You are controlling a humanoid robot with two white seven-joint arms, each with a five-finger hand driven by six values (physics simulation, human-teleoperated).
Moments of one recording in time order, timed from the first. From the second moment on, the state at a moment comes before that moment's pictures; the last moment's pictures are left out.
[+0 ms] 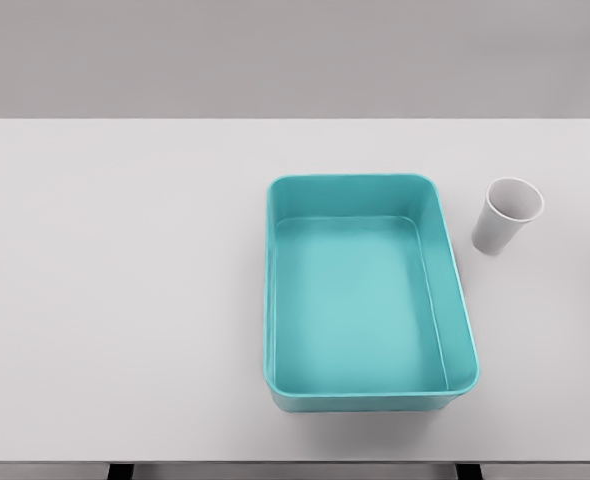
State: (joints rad) left arm 0.03 0.00 -0.15 -0.07 0.14 -0.03 0.17; right arm -0.55 -0.91 0.49 -0.74 -0.51 -0.59 0.61
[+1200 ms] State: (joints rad) left arm 0.03 0.00 -0.15 -0.07 0.14 -0.03 0.17; right arm -0.52 -0.77 0.51 -0.75 -0.55 -0.61 0.61
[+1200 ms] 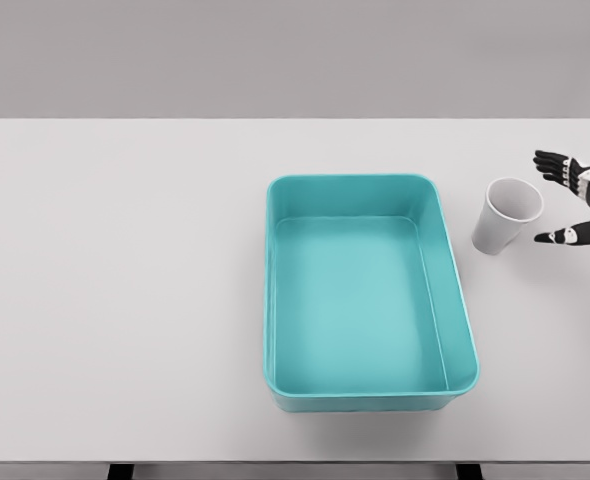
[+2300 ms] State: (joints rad) left arm 0.03 0.00 -0.15 -0.07 0.14 -0.03 0.17; right arm -0.52 -0.75 0.56 -0.83 -0.55 -0.60 0.61
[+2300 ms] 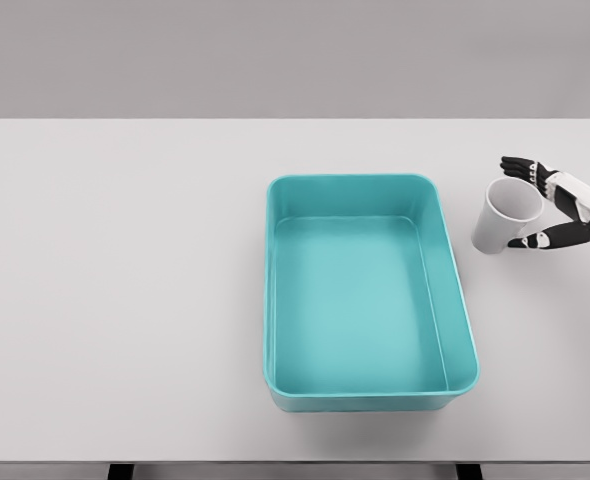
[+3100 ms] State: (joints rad) left arm 0.03 0.00 -0.15 -0.07 0.14 -0.03 0.17; right arm -0.51 -0.76 0.58 -0.89 -0.55 -0.59 0.61
